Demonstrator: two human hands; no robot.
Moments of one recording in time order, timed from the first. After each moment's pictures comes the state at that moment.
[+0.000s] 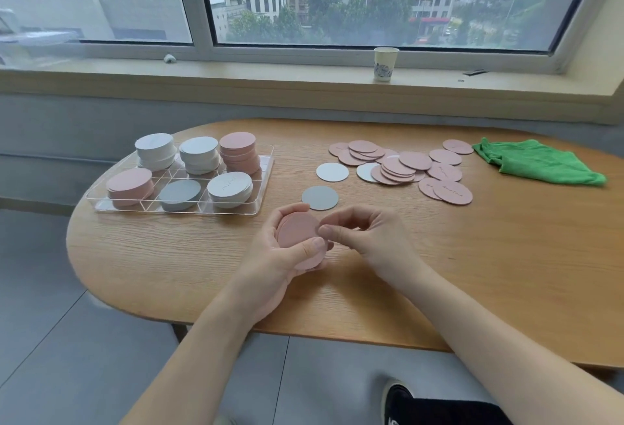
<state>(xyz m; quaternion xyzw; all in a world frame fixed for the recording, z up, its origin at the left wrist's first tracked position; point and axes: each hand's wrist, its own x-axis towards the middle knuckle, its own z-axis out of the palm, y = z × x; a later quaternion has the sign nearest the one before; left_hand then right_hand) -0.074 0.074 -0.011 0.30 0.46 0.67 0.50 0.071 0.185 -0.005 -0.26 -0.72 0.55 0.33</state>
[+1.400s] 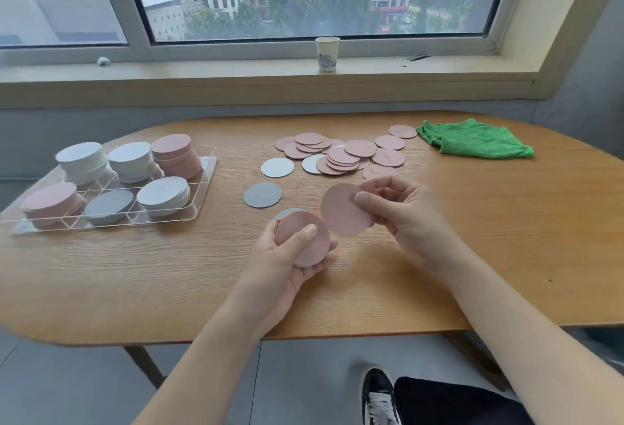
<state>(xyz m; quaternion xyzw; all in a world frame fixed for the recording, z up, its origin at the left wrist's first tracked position) 0.008 0.111 -0.014 0.23 0.43 0.68 0.55 0.175 0.246 -0.006 -0.26 -0.58 0.65 0.43</state>
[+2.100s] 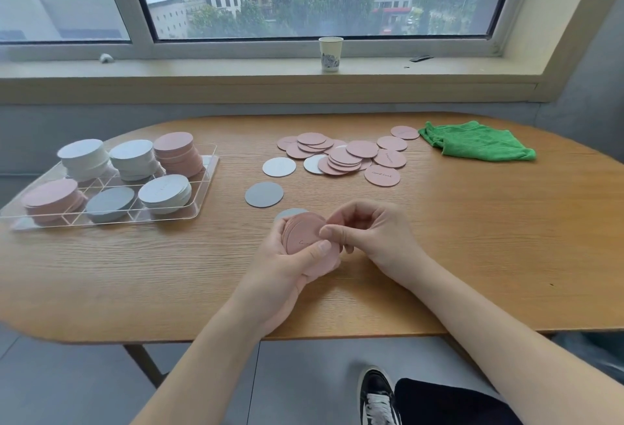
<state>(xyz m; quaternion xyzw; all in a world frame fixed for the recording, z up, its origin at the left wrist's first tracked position) 0.006 0.108 -0.016 0.30 0.42 0.65 0.56 0.152 0.216 -0.015 -0.25 -0.70 0.56 0.37</state>
